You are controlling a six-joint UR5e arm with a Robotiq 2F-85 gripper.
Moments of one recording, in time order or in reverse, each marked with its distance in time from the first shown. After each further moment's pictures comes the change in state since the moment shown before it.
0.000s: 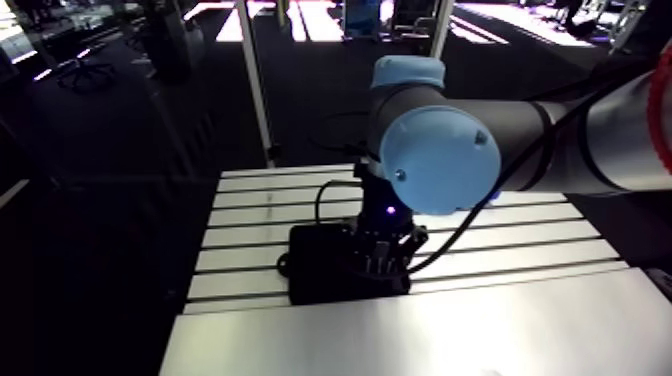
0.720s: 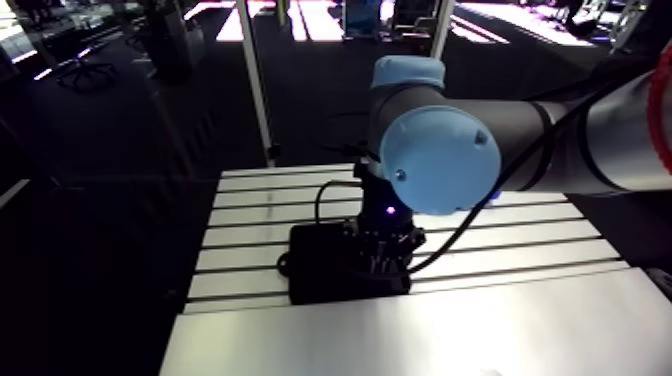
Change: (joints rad) arm 0.001 0.001 0.000 0.002 0.002 -0.001
